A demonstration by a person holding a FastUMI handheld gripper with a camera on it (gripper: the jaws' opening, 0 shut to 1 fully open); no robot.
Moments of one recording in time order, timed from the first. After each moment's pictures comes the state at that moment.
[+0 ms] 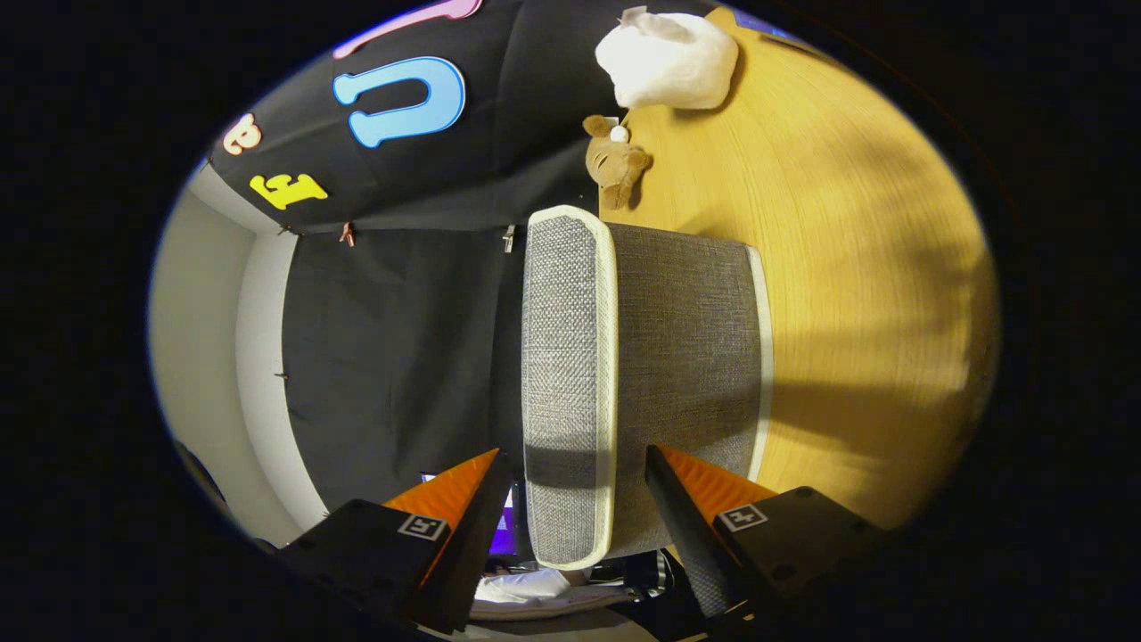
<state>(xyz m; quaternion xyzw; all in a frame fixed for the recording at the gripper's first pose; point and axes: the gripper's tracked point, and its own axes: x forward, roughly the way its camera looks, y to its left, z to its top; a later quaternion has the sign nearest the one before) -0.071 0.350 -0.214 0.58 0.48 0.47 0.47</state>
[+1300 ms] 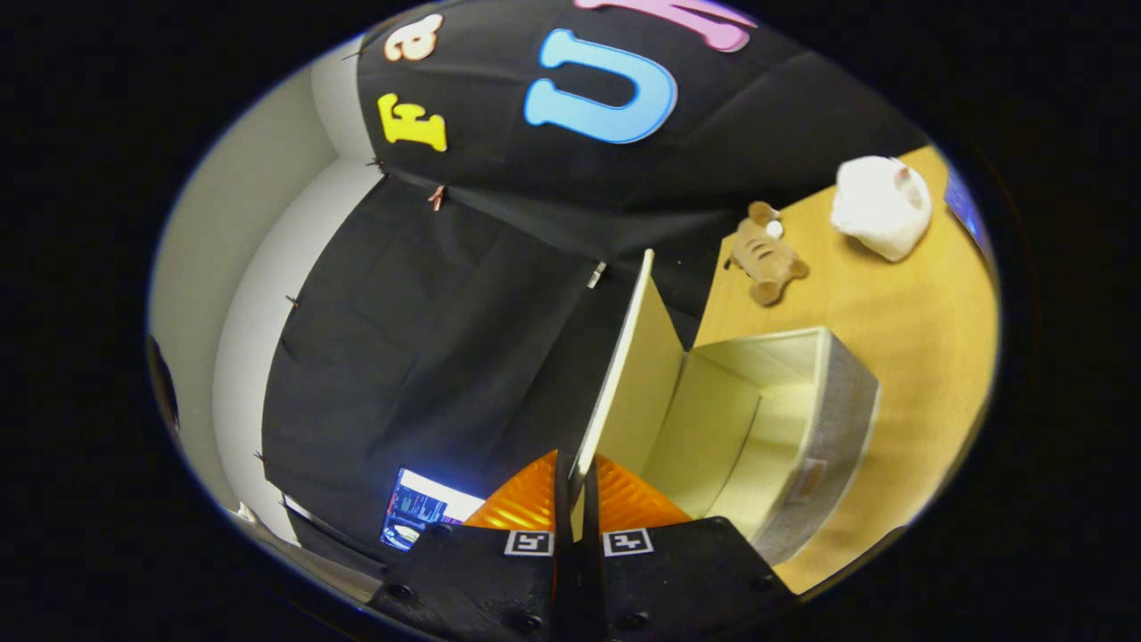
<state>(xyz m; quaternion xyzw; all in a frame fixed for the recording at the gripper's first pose) -0.049 0.376 -0.020 0.49 0.33 0.51 0.63</state>
